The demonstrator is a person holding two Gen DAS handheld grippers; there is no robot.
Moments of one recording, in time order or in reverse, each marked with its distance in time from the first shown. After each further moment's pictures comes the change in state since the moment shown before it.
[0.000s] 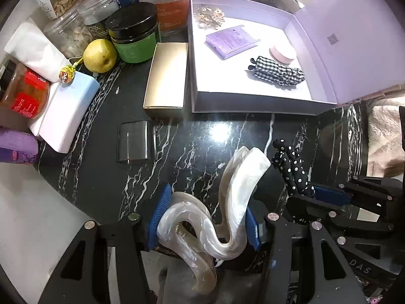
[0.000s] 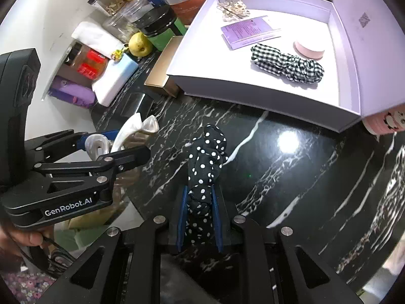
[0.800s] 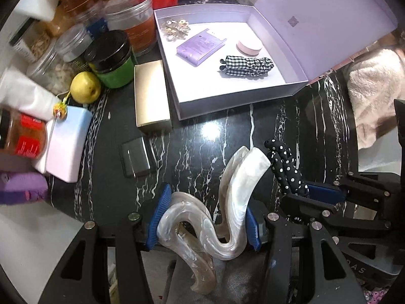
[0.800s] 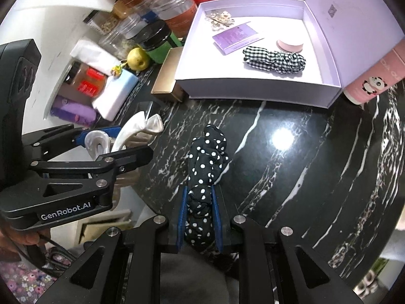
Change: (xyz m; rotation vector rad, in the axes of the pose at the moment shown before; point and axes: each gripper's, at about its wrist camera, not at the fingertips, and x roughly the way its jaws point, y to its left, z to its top) left arm -0.030 0.011 -0.016 0.237 -0.002 -0.032; right arm -0.019 0.026 -0.024 0.160 -0.088 -0.040
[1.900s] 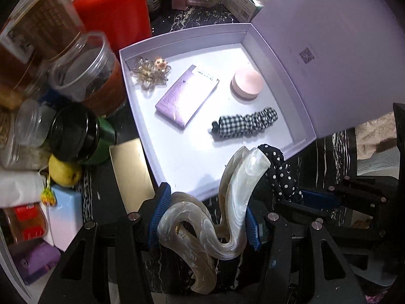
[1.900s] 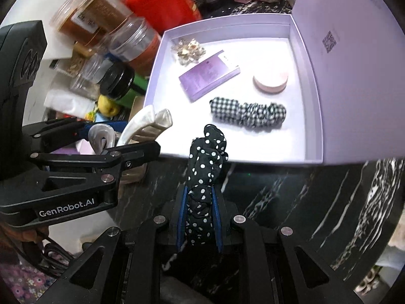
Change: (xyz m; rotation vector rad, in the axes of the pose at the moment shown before) left arm 0.026 0.004 0.122 0.077 0.051 -0.033; right arm 0.000 -0.052 0.093 0.071 0.005 -0.010
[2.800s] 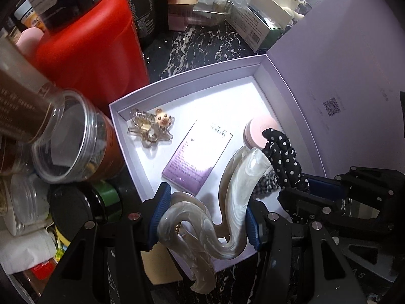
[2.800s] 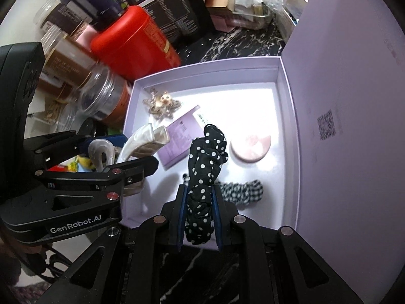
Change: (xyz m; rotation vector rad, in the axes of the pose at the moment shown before) left arm 0.018 0.014 0.077 0.043 -0.027 -0.005; right arm 0.004 -0.027 0.078 0.041 -0.082 -0.064
